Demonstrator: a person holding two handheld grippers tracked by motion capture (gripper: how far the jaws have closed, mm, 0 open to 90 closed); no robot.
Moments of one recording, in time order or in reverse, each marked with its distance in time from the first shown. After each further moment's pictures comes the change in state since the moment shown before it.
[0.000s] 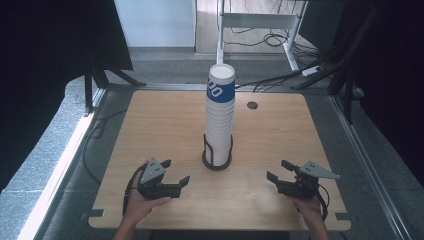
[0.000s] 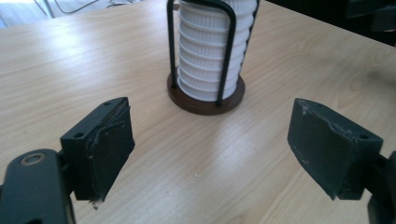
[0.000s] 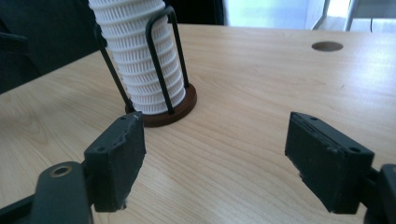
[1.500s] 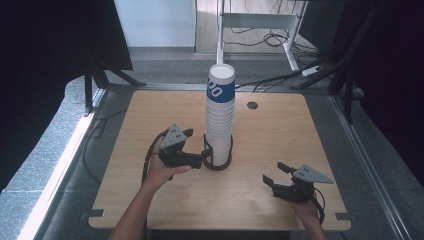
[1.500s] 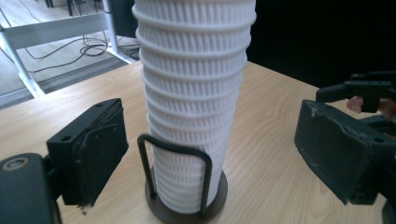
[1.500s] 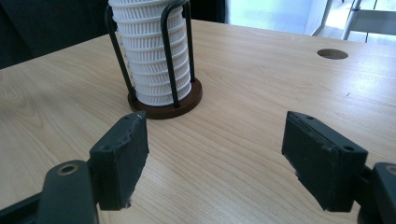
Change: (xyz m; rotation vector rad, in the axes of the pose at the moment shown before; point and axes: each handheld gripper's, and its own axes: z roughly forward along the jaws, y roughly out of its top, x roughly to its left) left arm -0.002 0.094 0.045 -0.116 -0.136 0.065; right arm 0.015 -0.005 0.004 0.018 -0.015 -0.090
